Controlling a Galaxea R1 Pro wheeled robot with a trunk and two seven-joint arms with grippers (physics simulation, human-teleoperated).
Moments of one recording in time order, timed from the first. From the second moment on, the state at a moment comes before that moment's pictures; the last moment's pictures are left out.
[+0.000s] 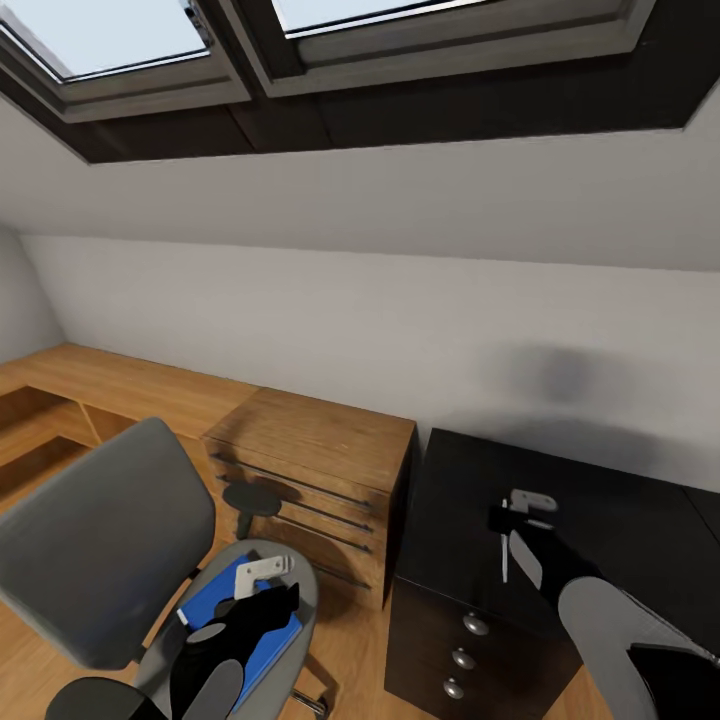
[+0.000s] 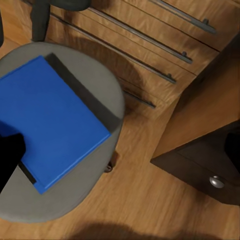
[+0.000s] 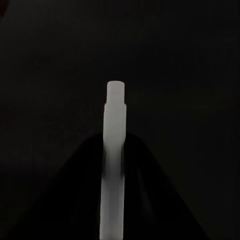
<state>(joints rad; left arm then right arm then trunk) -0.15 0.12 -0.48 -1.62 0.75 0.58 0.77 -0.82 -0.09 -0.06 -0.33 -0.14 0.12 -0.14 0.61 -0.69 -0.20</state>
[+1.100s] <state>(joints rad) -0.15 0.11 -0.48 -1.62 0.75 0.52 0.82 -0.82 -0.07 -0.06 -0.30 -0.16 0.09 -0.22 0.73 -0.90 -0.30</state>
